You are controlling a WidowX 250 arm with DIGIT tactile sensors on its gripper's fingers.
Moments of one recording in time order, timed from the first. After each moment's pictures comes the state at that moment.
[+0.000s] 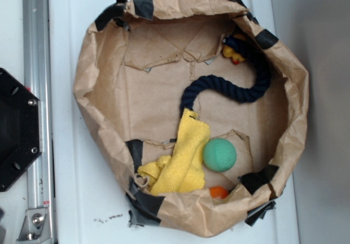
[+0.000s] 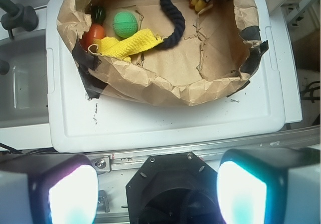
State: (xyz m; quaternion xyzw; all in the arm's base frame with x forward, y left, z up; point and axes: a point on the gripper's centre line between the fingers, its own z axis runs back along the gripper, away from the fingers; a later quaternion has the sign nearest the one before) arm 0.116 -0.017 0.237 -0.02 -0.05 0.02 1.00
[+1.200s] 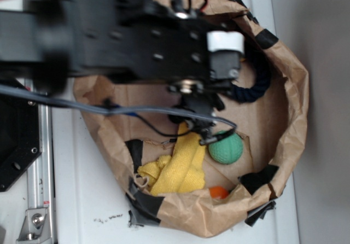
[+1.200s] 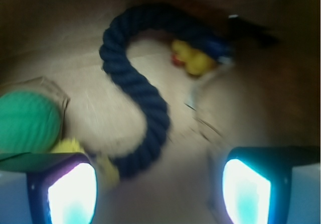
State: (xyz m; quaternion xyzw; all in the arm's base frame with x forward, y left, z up) arm 0.279 0.015 0.070 0.04 -0.07 0.08 0.99
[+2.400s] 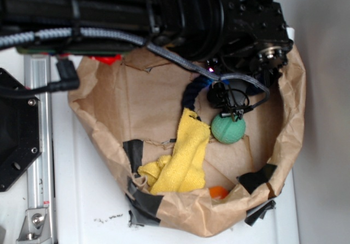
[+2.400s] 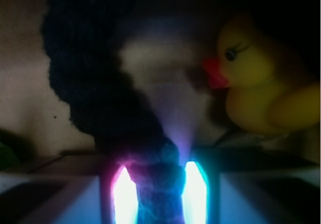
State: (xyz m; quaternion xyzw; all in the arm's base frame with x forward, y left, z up) arm 0.317 0.024 0.017 0.00 0.01 0.01 1.00
